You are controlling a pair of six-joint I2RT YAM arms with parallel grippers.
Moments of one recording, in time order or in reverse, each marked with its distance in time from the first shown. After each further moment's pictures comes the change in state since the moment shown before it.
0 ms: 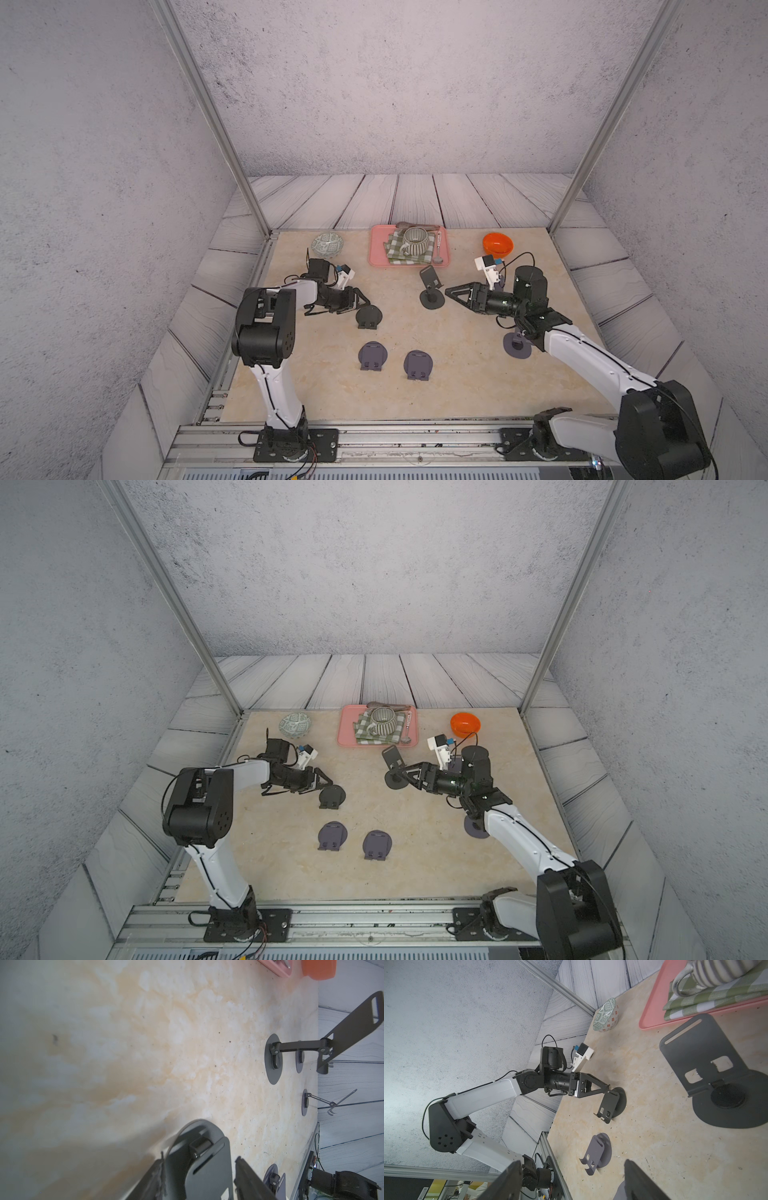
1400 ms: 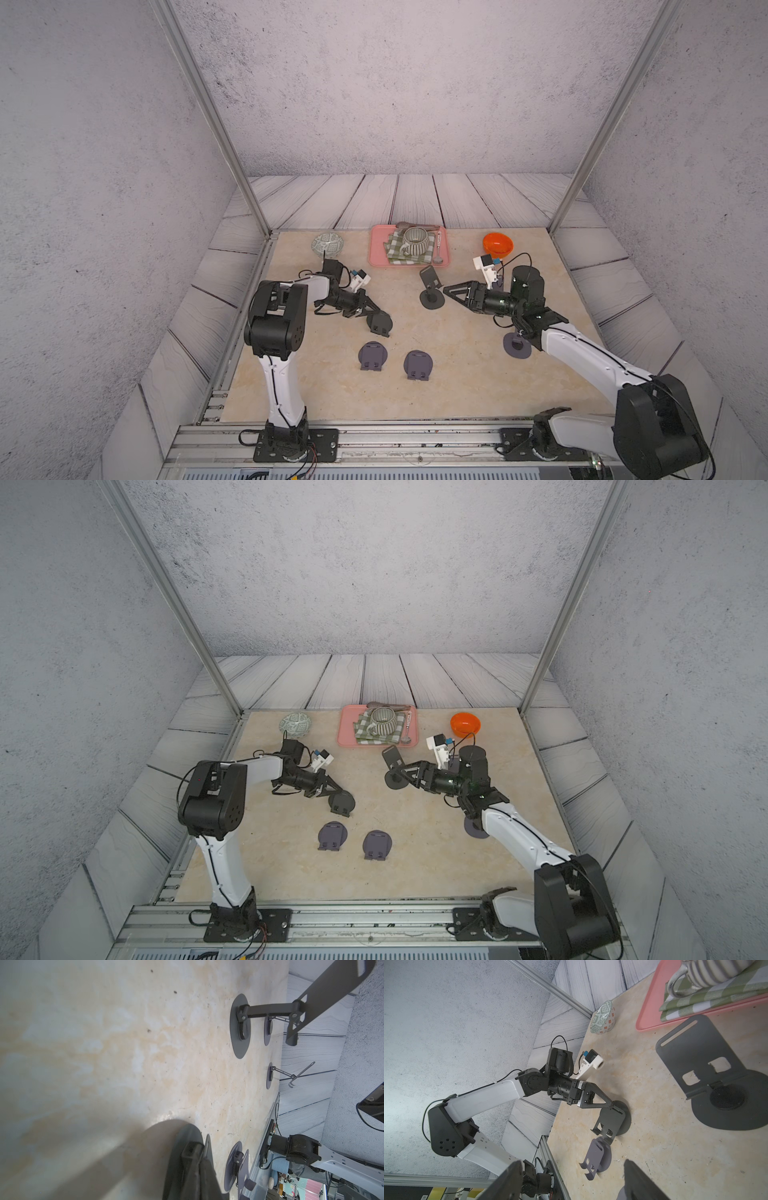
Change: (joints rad) left arm -0.085 0.079 0.089 -0.157 0.163 0.023; right arm 0.014 0.026 -0.003 0.040 0.027 0.034
